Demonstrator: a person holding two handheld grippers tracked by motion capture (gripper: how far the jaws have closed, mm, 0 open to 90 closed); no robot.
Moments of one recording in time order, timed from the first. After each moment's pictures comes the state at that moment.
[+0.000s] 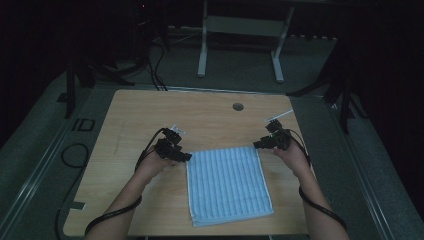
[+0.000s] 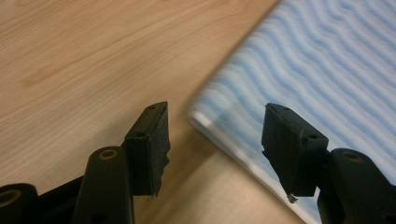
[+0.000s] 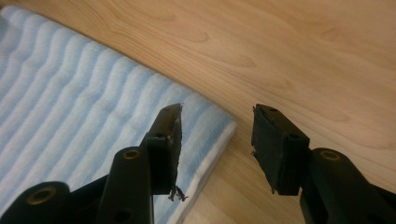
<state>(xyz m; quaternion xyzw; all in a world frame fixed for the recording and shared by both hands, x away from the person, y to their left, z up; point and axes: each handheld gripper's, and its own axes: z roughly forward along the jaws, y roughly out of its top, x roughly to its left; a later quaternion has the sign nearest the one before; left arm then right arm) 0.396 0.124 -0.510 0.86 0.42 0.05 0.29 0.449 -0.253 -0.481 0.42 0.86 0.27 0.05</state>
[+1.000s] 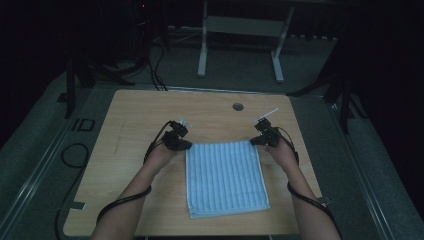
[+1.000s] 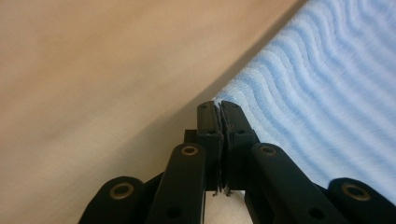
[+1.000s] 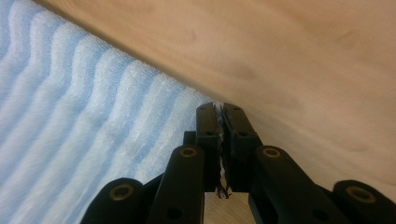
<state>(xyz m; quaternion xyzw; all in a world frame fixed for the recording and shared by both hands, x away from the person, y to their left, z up) 0.426 0.108 -0.500 0.86 0.42 0.08 0.29 0.471 -0.227 -0.499 0.42 0.87 0.23 0.07</state>
